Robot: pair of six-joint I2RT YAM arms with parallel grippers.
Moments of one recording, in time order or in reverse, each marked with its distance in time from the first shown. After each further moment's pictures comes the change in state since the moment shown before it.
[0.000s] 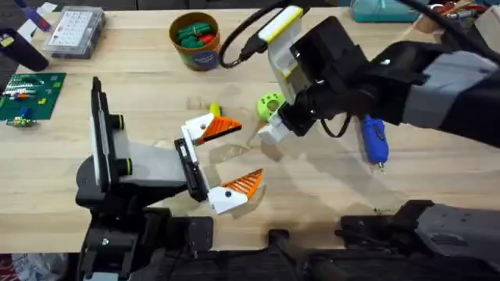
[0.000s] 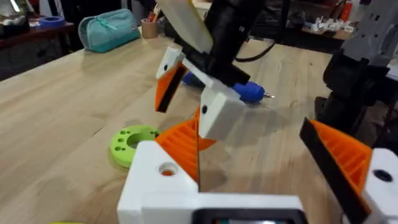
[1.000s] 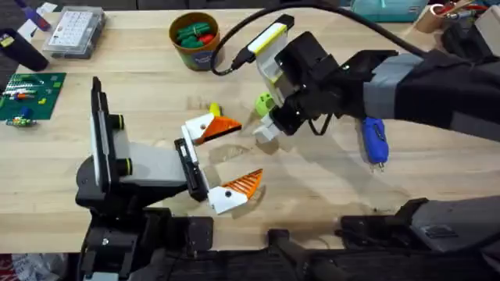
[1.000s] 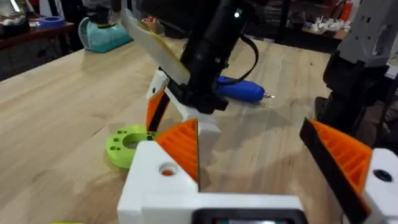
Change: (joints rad) left arm 0.000 0.000 0.000 0.000 0.000 0.000; right arm -0.006 0.159 0.000 0.103 0.008 -0.001
